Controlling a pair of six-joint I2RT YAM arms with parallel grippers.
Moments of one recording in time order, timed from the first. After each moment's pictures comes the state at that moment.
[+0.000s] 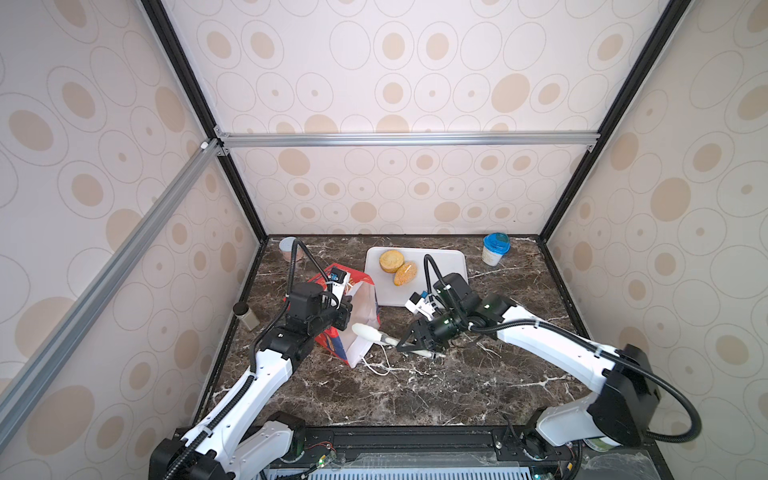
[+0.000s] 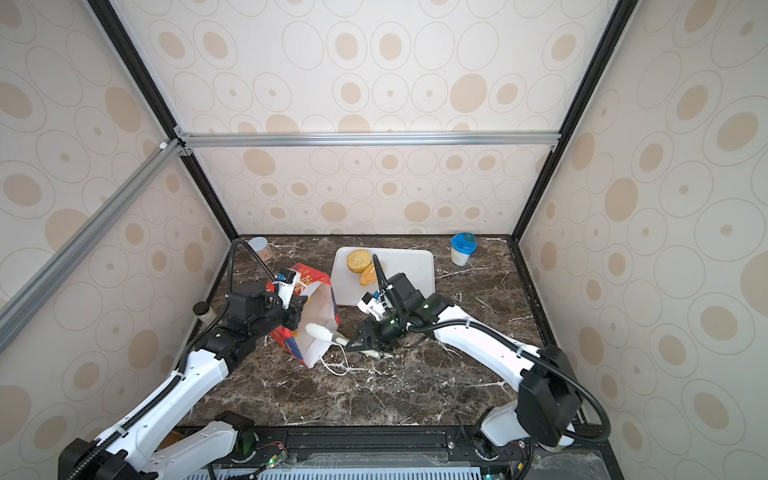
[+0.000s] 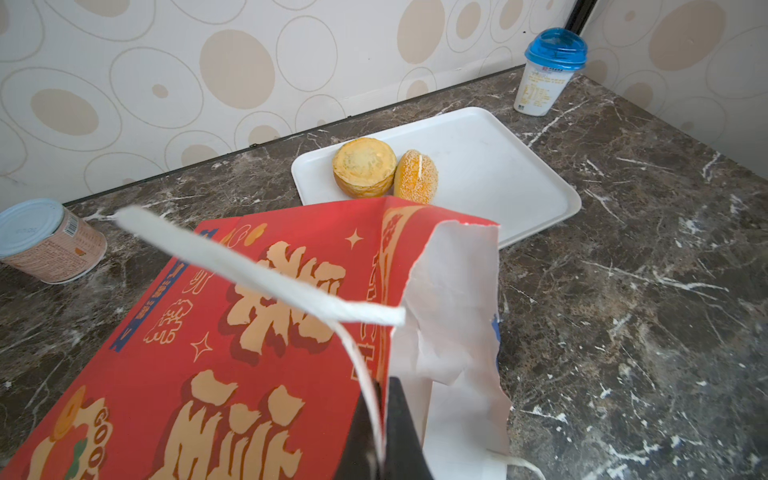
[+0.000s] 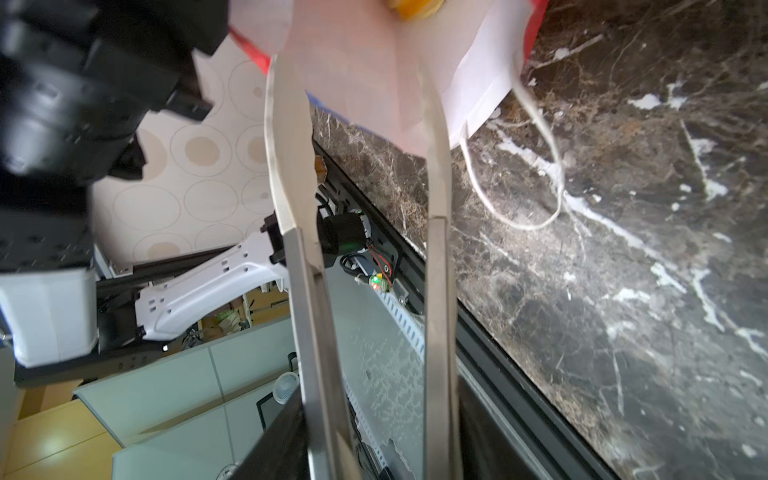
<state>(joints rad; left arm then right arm) -0.33 0.98 0.72 -0.24 0.16 0.08 0.75 1.50 1.14 -0.59 -0.80 0.71</state>
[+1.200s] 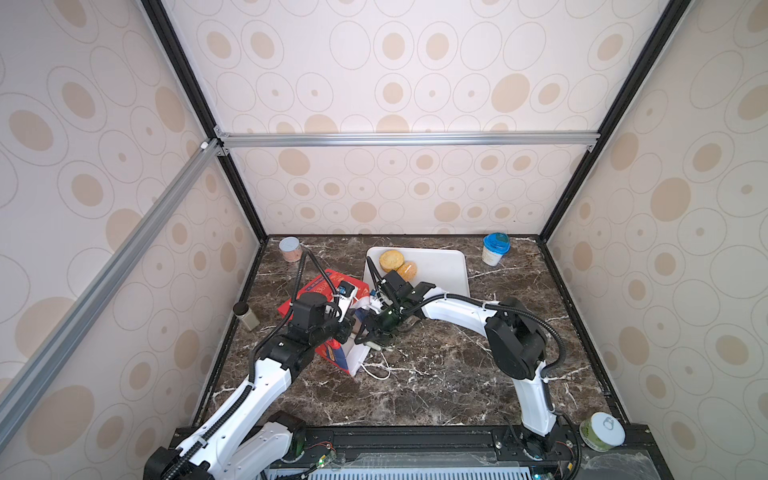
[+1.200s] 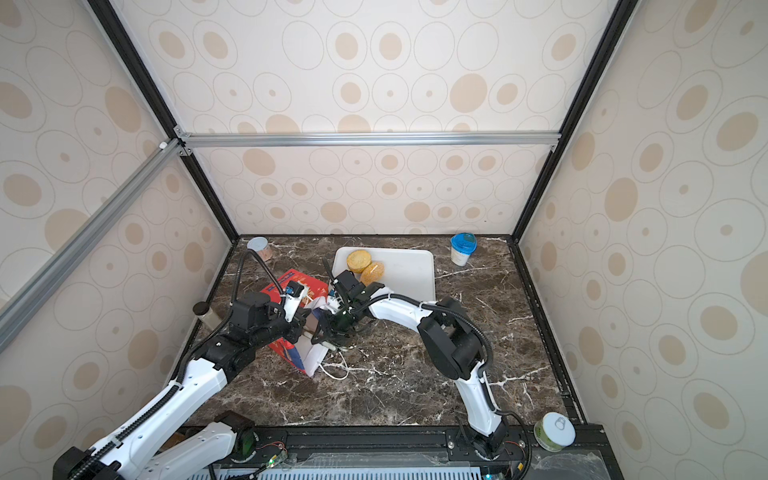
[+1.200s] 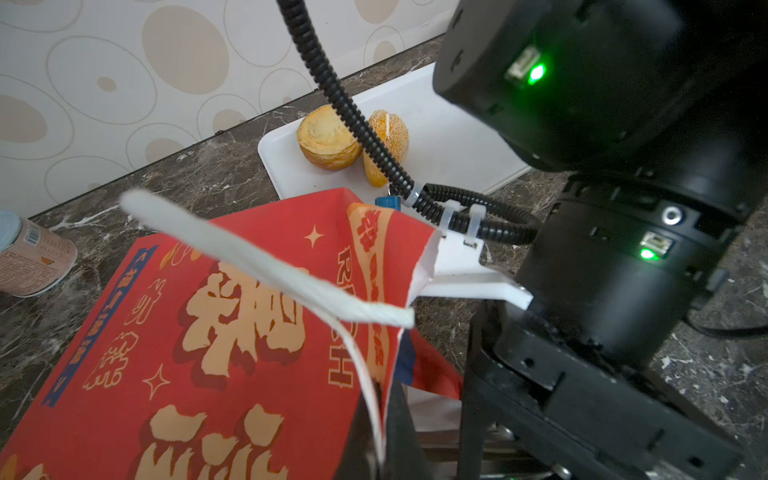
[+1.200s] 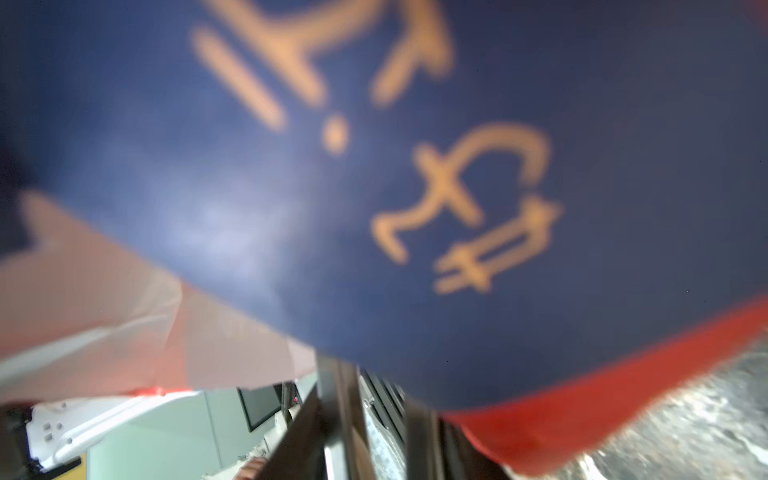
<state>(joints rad) -0.39 0.94 0.66 -0.28 0.15 0.16 0.83 2.09 1.59 -0.54 -0.82 0.61</state>
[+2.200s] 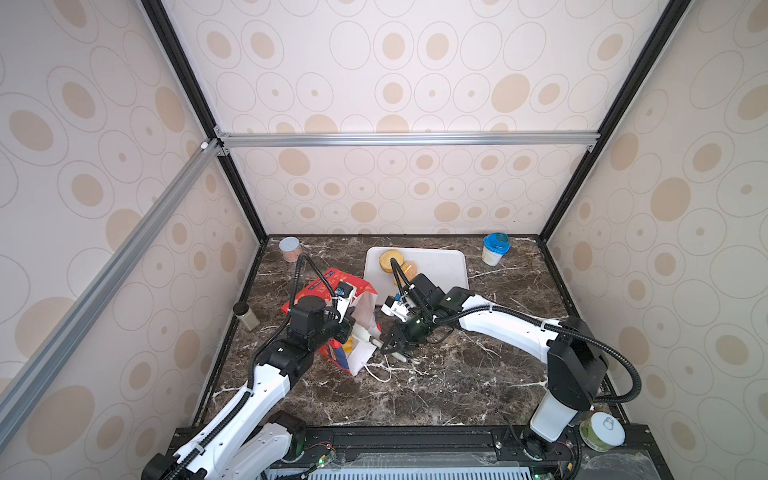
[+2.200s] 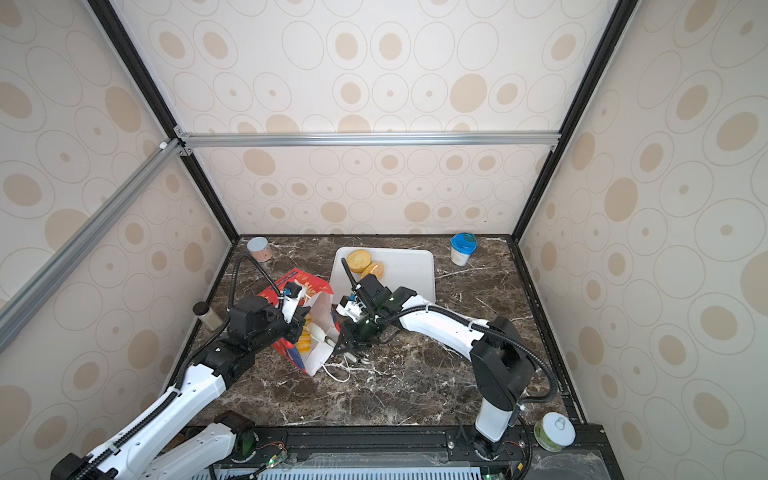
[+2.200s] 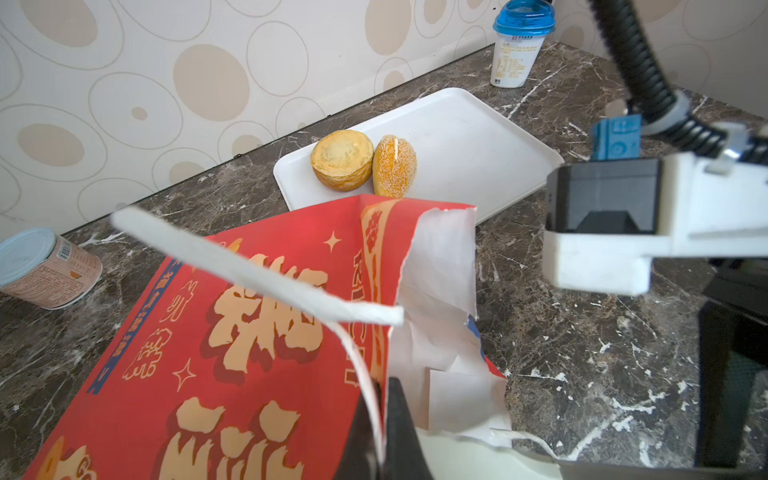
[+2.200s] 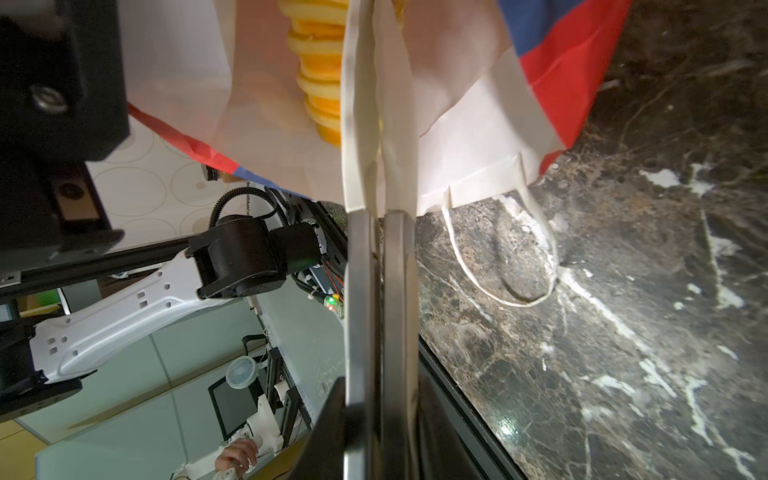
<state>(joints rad) -0.40 0.90 0.62 -0.20 0.12 0.15 0.81 1.72 1.31 -0.67 -0.73 0.56</state>
